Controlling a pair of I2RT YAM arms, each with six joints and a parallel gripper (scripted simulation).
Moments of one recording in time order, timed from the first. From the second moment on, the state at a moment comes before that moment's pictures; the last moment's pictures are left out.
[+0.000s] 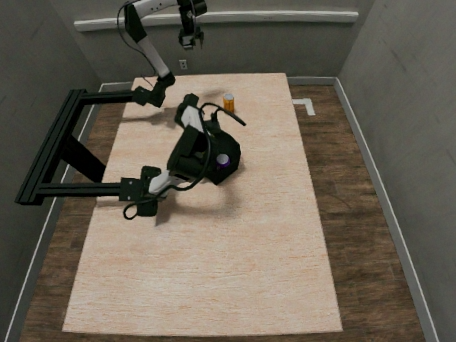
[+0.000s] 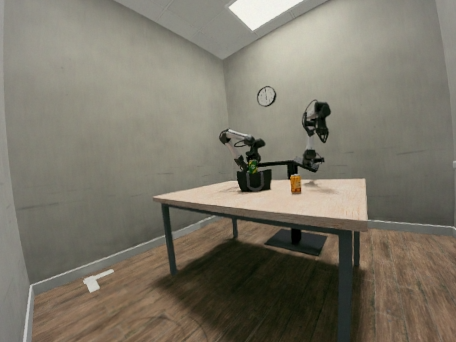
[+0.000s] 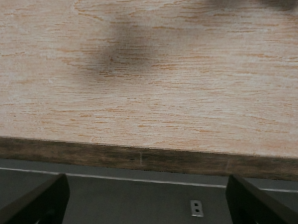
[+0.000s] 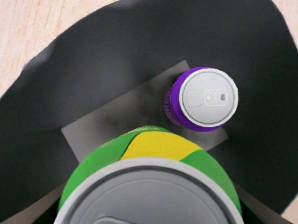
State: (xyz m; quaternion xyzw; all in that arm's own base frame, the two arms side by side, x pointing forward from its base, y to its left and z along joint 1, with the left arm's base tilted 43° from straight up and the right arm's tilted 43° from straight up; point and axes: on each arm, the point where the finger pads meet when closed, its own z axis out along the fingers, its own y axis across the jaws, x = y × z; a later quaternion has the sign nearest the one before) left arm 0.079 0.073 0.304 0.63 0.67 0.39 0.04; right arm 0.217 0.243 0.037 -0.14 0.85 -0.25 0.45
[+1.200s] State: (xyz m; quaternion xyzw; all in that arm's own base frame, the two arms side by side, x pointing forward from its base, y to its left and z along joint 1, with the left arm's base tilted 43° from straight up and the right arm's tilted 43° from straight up) left arm 0.079 0.073 0.304 0.63 0.67 0.39 0.04; right arm 0.239 0.223 0.006 -0.14 0.85 -0.25 0.45
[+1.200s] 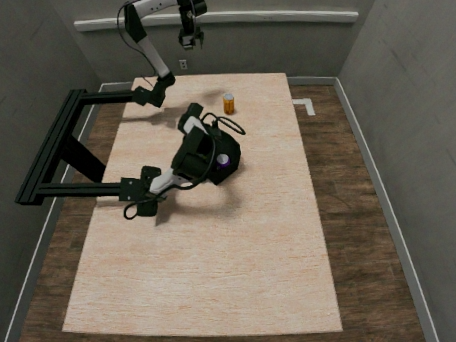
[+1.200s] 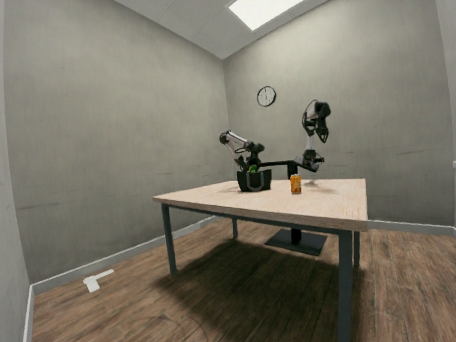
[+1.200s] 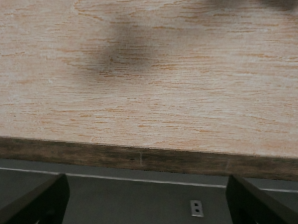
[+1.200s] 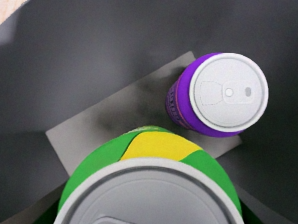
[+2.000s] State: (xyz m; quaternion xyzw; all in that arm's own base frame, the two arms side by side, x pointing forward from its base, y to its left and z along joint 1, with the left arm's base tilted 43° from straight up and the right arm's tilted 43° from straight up) left arm 0.079 0.073 0.304 0.63 0.67 0.39 0.04; right arm 0.253 0.212 -0.014 -0.14 0.85 -0.25 0.45
